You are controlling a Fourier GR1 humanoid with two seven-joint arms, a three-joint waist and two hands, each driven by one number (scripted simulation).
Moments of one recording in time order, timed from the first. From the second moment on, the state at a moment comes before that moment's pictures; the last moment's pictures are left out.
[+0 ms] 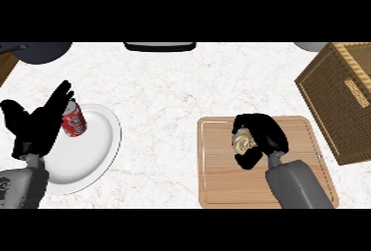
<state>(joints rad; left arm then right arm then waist) -0.21 0.28 0.15 -1.41 0.08 -0.06 0.24 -0.30 -0.10 0.18 -1.28 0.91 0.16 0.19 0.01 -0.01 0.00</state>
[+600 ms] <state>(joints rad) -0.27 0.26 0.11 -1.42 0.07 -0.08 0.24 -0.69 -0.01 -0.12 -1.09 0.98 -0.29 0.86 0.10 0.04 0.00</state>
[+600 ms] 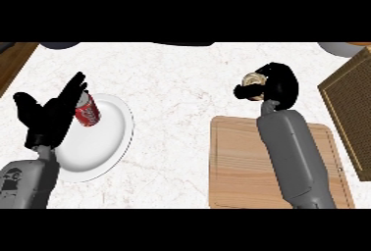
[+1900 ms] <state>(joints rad) -0.29 0.26 0.11 -1.38 0.05 -0.06 0.22 -1.42 -0.22 -0.35 -0.52 1.61 -0.59 1.13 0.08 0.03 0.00</state>
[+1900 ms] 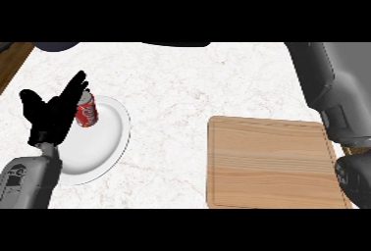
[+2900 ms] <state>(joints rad) -0.27 0.26 0.14 -1.37 0.05 -0.05 0.23 -1.37 -0.44 -0.47 -0.38 1.78 -0.58 1.16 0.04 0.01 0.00</state>
